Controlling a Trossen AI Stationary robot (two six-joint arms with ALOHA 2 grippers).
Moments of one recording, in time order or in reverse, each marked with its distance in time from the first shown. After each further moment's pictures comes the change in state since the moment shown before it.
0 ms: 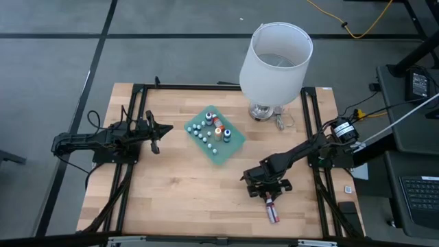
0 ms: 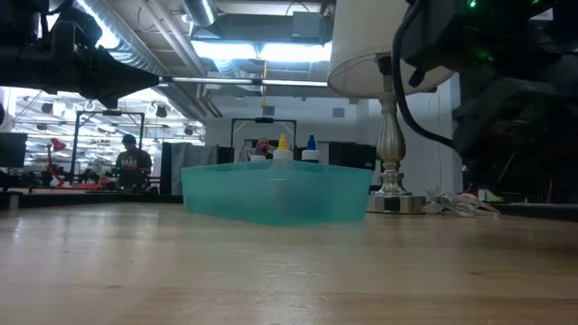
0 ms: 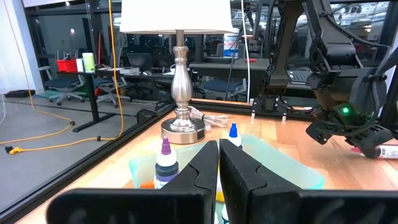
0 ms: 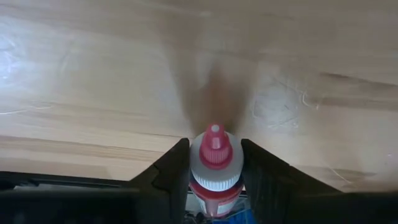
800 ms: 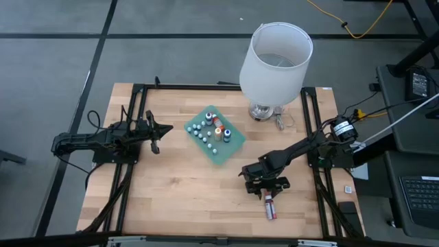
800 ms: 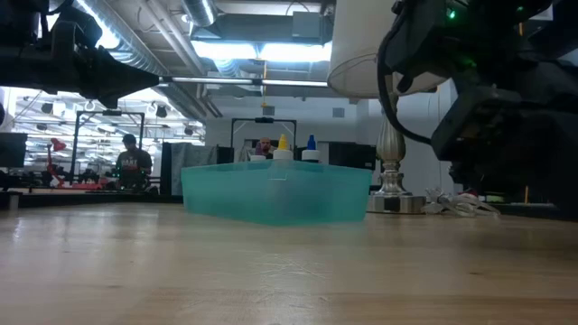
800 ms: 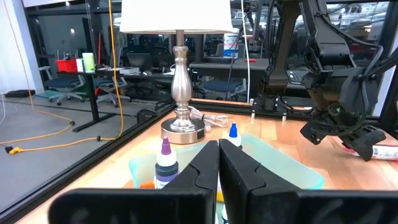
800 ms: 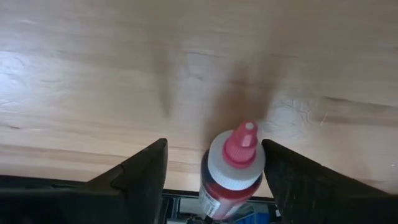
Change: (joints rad) left arm 0.000 0.000 0.000 0.000 0.000 0.000; right arm -0.041 0.000 0.000 0.002 0.010 -0.016
